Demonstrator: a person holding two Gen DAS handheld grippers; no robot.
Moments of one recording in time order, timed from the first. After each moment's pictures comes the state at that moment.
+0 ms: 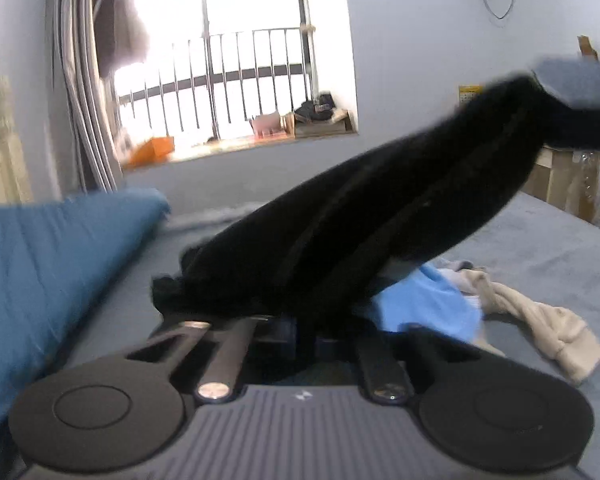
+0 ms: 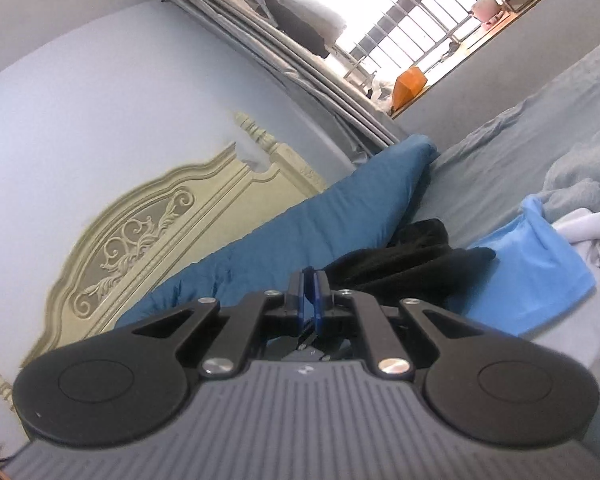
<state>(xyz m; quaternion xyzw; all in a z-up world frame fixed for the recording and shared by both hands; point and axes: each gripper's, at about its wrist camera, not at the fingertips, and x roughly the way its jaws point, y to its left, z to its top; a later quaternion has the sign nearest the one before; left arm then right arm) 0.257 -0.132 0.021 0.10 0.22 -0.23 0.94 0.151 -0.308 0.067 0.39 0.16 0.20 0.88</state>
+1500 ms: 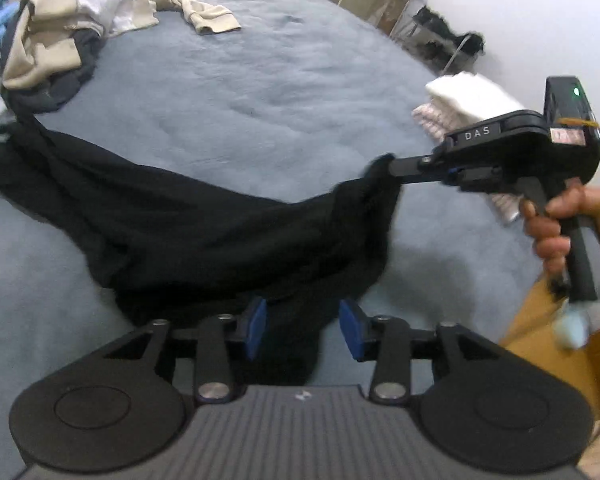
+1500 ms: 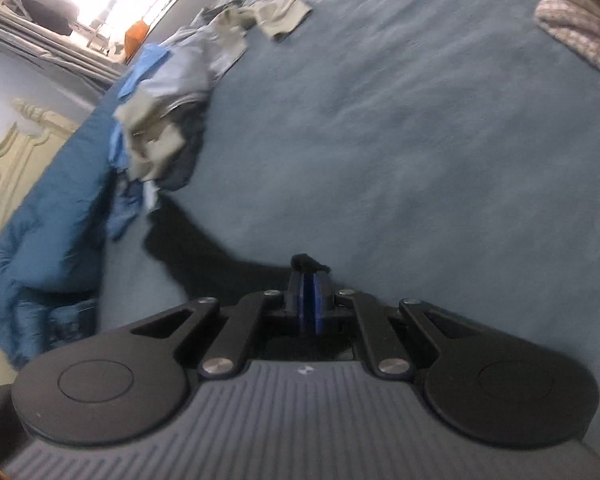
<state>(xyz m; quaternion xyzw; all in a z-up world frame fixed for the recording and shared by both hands) -0.311 -0.119 -0.058 0.13 0.50 -0.42 0.75 -0.370 -0.338 -0.085 0.42 0.39 -0.14 0.81</state>
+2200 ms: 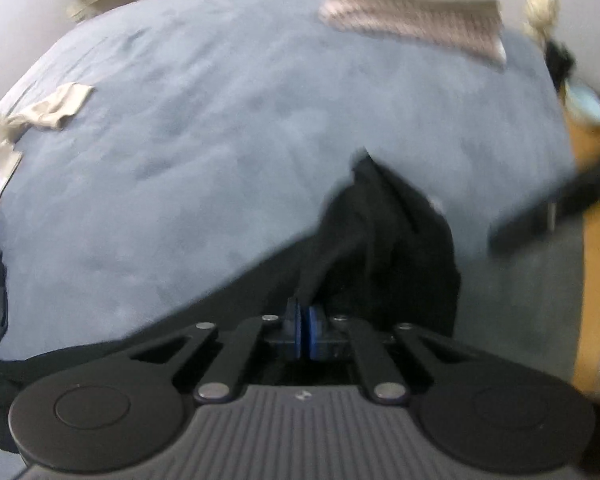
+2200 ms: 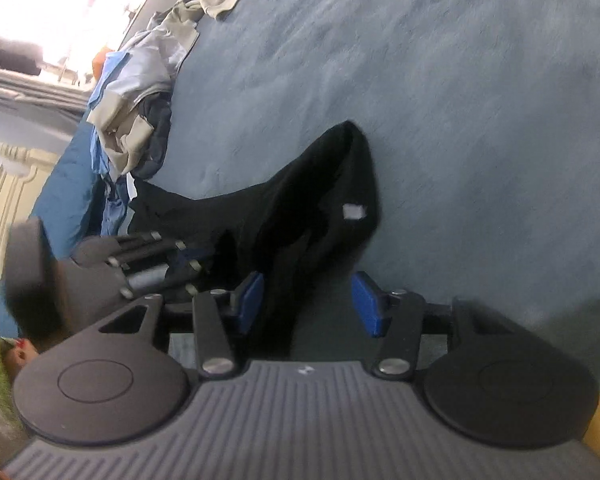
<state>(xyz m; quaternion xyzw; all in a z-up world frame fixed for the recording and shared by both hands) -0.290 -0.227 -0.087 0.38 0.38 -0.54 0.65 -0.444 -0.272 -0.123 0.52 0.36 -0.16 0.76</state>
